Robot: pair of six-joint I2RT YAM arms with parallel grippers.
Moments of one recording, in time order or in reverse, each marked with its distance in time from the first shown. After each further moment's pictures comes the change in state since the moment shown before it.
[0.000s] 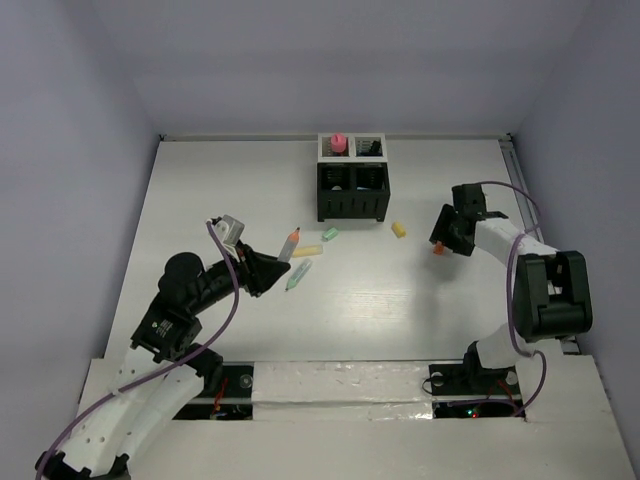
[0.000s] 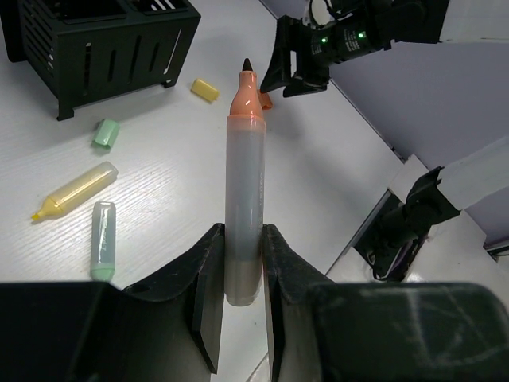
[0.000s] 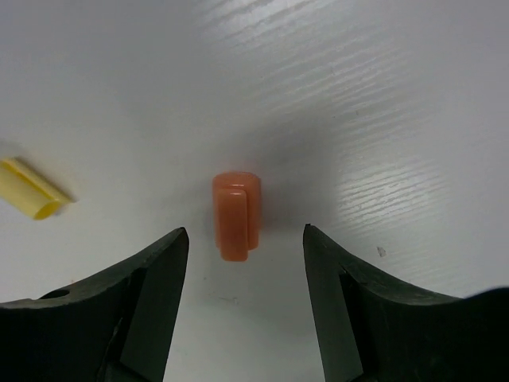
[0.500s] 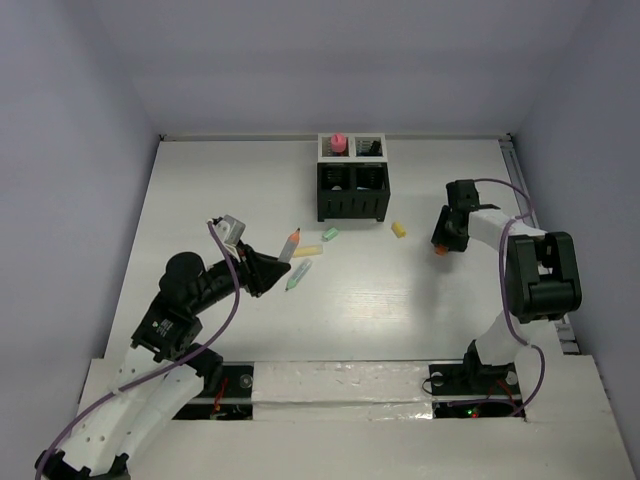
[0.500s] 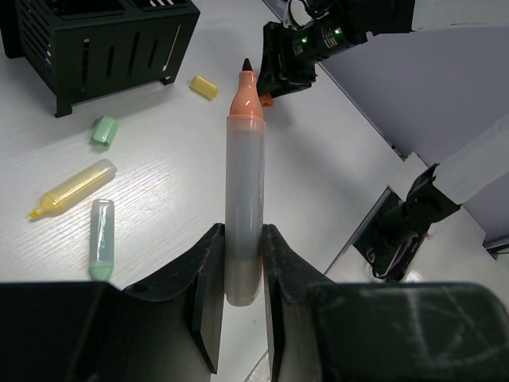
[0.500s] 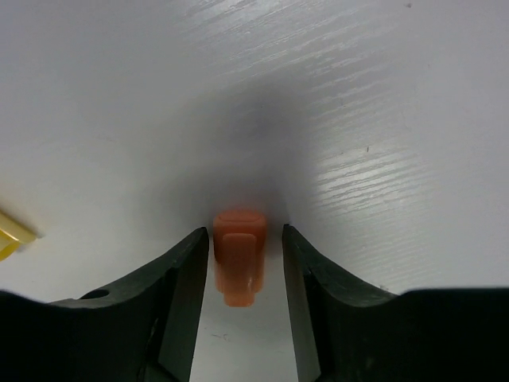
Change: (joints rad) left arm -0.008 0.002 0.000 -0.006 -0.005 0.000; right arm 0.001 0.158 0.074 -0.013 0.014 -0.052
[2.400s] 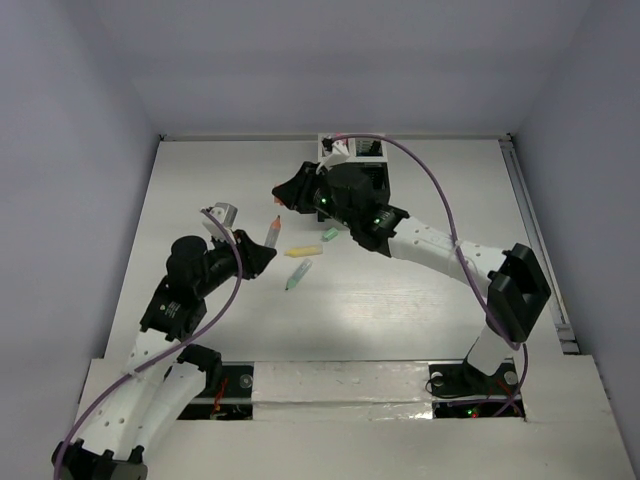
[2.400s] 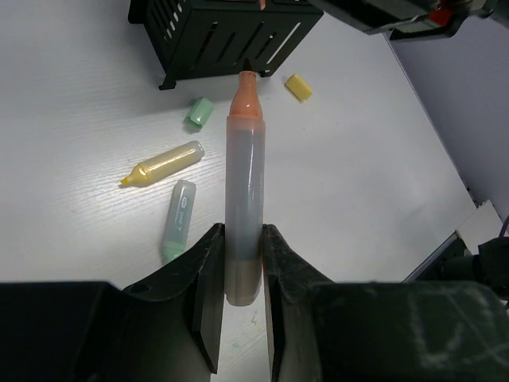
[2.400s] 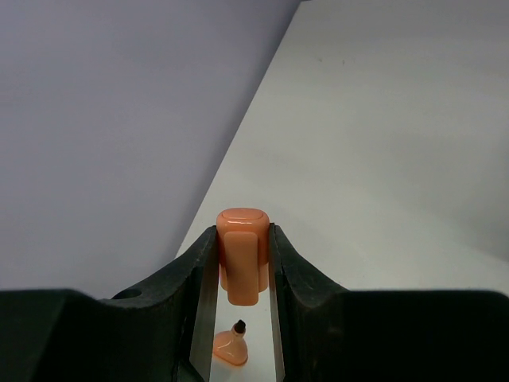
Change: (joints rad) left arm 0.164 0.117 0.000 -0.019 -0.070 0.010; right arm 0.811 0.007 0.412 0.570 -0.072 0.305
